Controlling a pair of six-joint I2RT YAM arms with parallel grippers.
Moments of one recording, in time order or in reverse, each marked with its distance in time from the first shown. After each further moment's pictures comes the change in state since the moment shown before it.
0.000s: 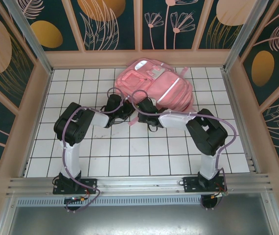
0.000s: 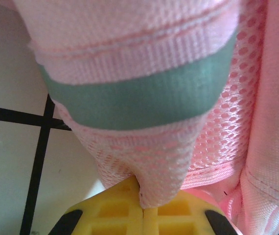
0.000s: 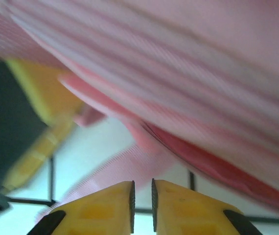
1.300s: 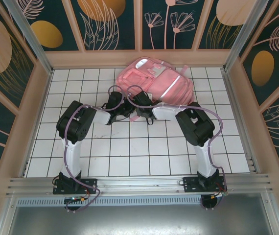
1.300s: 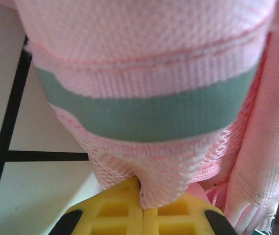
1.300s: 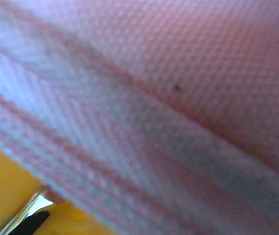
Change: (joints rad) left arm 0.005 0.048 0.074 0.011 0.037 -0.087; right arm -0.050 0.194 0.197 -0.080 0.056 -0.116
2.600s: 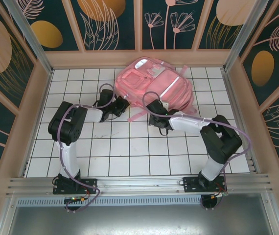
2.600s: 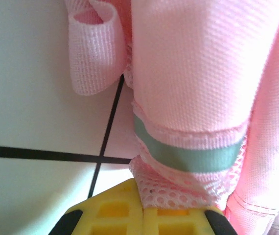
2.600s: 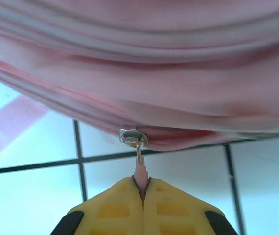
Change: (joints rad) left arm 0.121 -0.092 -0.031 -0.173 0.020 0.089; right arm -0.002 -0.407 -0.370 -0.108 0.014 0.163
